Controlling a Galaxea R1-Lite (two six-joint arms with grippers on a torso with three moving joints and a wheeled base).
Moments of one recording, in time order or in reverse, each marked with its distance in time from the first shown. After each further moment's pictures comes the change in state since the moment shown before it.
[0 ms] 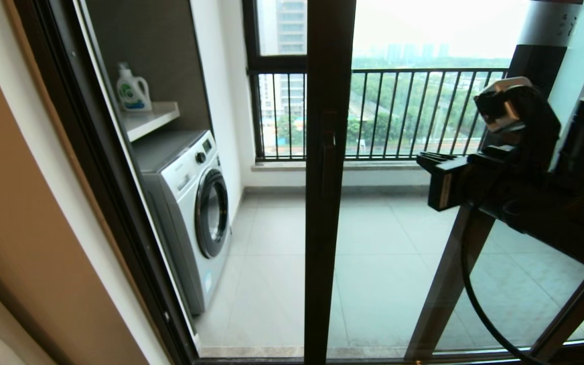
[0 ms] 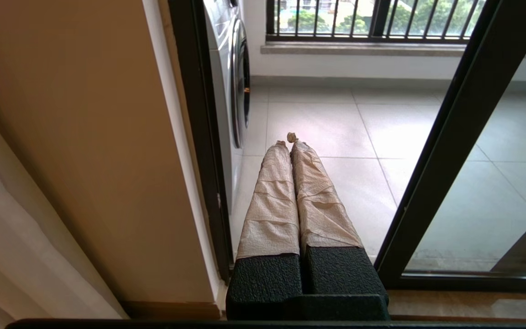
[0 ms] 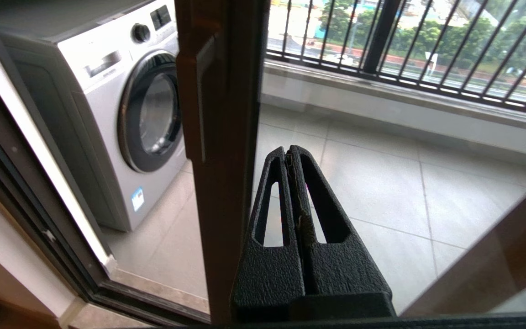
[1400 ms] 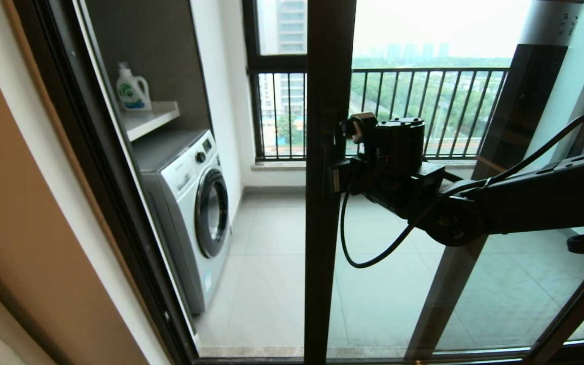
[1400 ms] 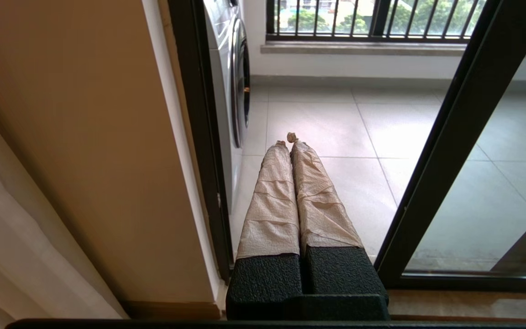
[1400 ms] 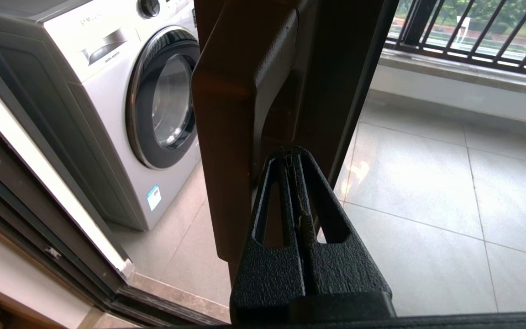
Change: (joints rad) left arm 0.000 0.000 0.000 0.000 0.000 0.000; right arm -0.001 0.602 -0.528 -0.004 0.050 0.064
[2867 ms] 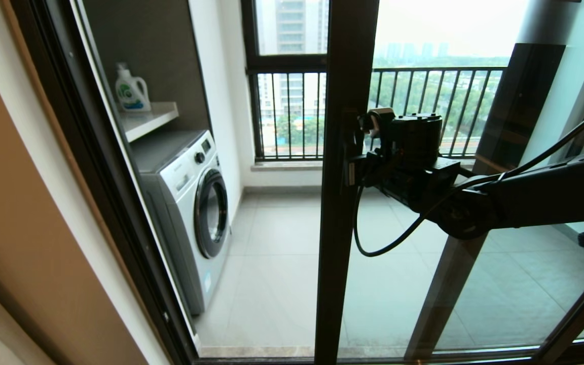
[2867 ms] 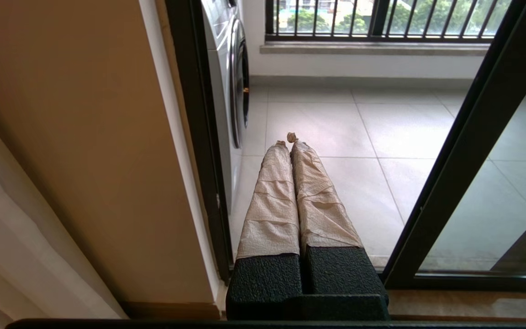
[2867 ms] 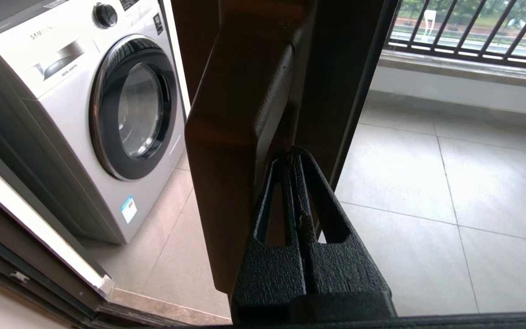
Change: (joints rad) left arm 0.000 0.000 0.000 0.000 0.000 0.000; right arm -0.020 -0.012 0.004 0.002 -0.003 -0.001
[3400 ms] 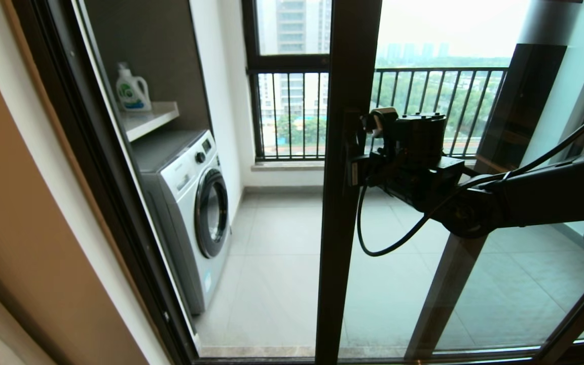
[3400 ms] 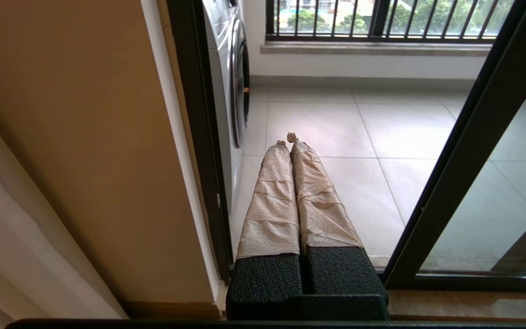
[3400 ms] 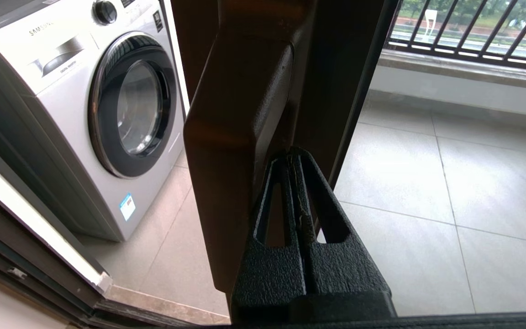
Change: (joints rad) left arm 0.000 0.000 0.000 0.000 0.000 0.000; right arm -0.028 -0.012 0.014 0.001 0.003 -0.002
